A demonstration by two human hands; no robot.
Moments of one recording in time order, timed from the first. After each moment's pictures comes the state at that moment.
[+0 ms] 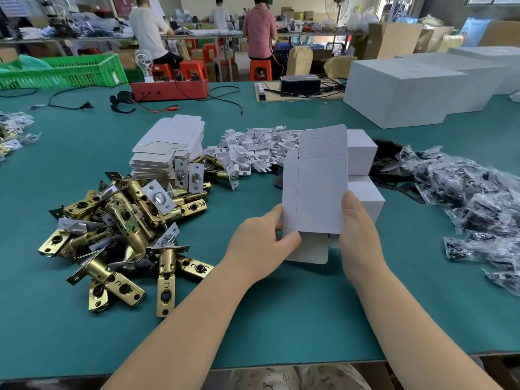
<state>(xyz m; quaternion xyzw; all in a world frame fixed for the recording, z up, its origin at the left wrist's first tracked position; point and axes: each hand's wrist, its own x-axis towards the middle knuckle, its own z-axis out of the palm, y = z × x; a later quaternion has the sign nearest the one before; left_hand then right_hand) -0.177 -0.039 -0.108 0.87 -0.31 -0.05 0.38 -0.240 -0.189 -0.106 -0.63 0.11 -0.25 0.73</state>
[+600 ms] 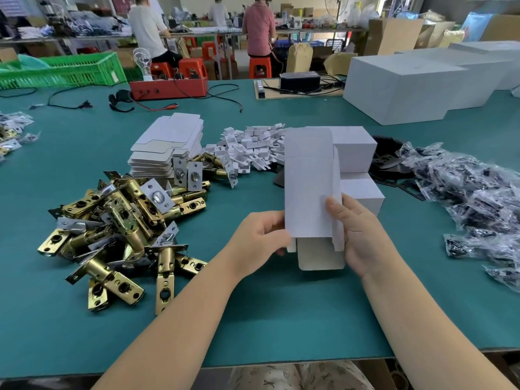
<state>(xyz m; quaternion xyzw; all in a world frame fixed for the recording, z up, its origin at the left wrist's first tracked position) -0.180 -0.031 -0.097 0.71 -0.33 -0.23 0.58 -0.238 -0.207 -0.107 -0.55 0.10 -0.14 0.82</state>
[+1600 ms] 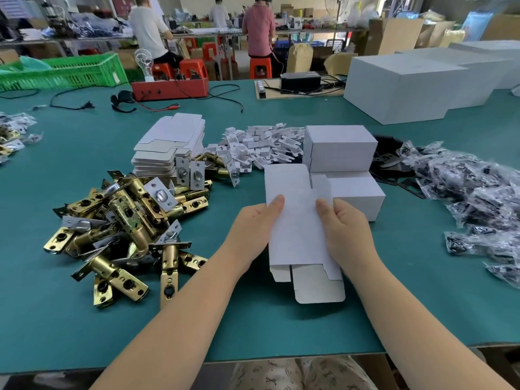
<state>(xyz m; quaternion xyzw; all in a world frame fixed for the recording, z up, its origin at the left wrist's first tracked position) -0.168 -0.042 -0.107 0.70 -0.14 -0.21 0.66 -0.235 -0.188 -0.113 -0.78 0.19 -0.23 0.55</state>
